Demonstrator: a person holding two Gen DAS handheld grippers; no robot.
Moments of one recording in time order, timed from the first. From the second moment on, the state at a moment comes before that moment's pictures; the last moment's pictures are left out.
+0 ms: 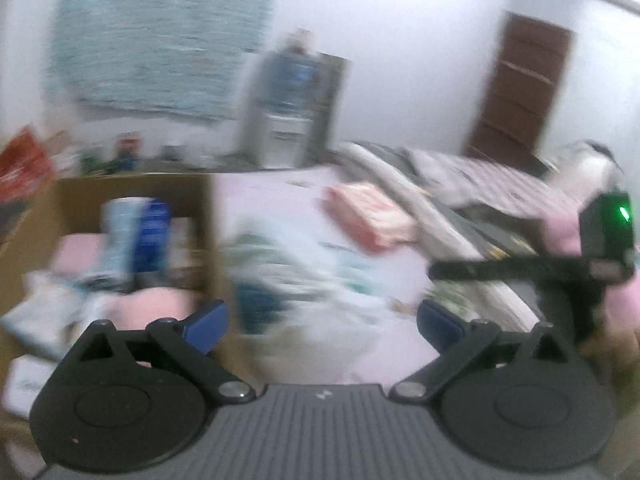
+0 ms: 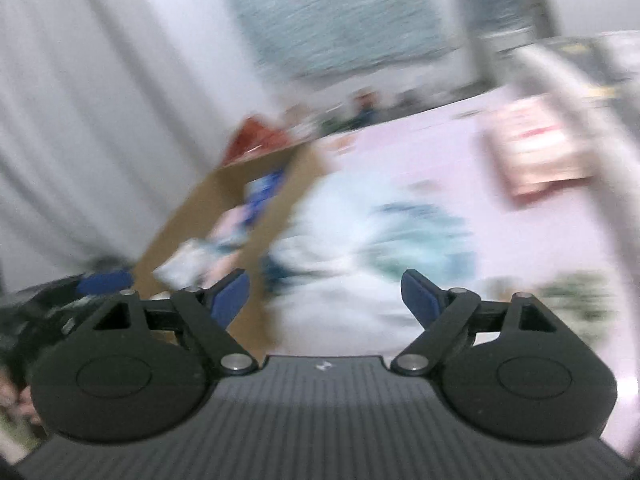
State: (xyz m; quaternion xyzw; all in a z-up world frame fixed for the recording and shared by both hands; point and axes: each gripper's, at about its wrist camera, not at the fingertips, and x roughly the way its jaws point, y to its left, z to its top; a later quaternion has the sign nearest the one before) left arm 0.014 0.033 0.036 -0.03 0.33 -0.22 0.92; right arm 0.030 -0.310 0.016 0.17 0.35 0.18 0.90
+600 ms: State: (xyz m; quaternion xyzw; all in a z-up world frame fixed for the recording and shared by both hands) left arm 0.056 -0.141 -0.095 0.06 0.42 -0.30 0.86; right arm 0.111 -0.367 -0.096 0.05 0.43 0.05 0.90
